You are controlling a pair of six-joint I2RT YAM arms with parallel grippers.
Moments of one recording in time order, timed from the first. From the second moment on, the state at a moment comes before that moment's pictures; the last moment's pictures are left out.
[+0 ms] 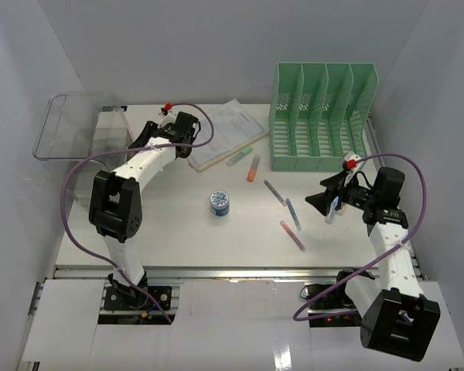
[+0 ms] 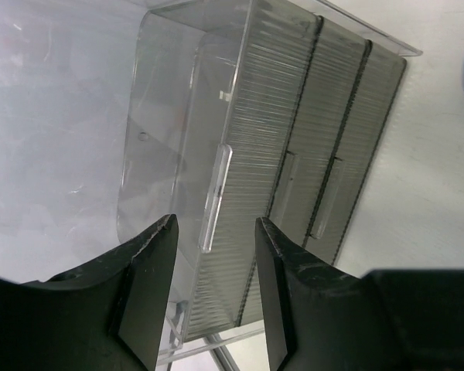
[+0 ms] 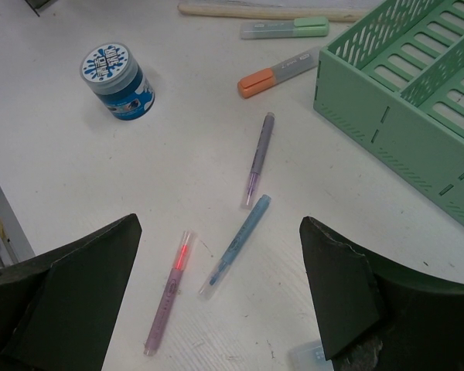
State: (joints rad) left arm -0.36 1.88 1.53 -0.70 -1.21 0.04; right arm -0.20 0.92 0.61 -0.22 -1.07 -0.35
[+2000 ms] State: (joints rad) left arm -0.36 1.90 1.68 -0.95 -1.06 -0.10; right arm -0.06 0.91 0.63 -0.25 -1.12 -0.37
